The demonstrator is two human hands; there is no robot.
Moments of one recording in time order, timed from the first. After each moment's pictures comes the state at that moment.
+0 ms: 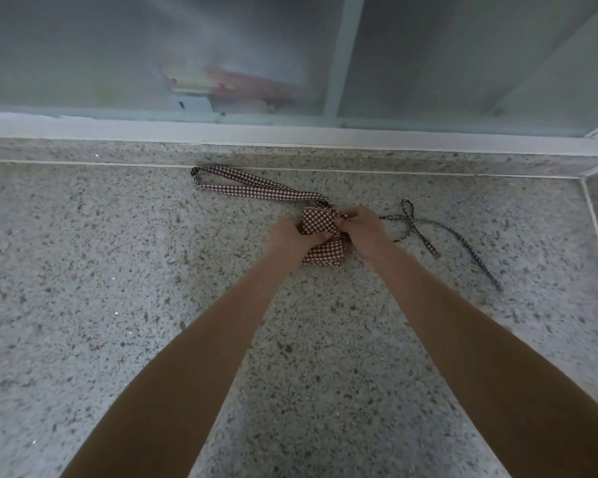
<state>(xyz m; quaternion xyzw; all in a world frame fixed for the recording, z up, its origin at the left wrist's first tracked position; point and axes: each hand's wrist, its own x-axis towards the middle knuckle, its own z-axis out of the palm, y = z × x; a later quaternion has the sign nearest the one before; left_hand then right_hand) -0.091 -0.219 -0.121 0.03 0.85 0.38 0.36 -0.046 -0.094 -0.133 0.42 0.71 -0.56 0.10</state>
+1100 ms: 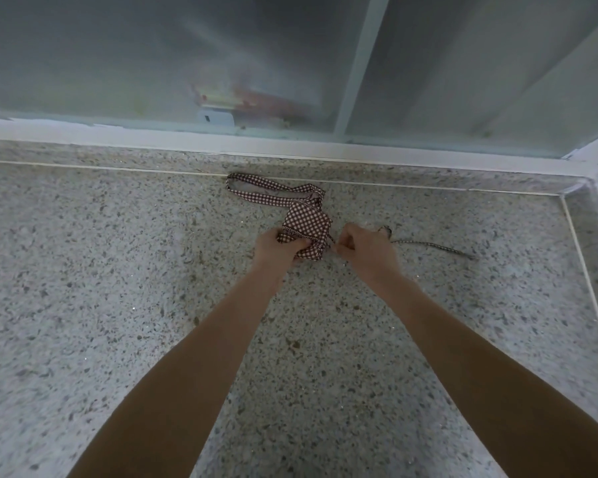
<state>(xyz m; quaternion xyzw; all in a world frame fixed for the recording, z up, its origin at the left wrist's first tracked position) -0.084 -0.257 -0.112 -0.15 0.73 0.57 0.34 -0.010 -0.116 -0.100 0.23 0.93 -0.27 0.11</state>
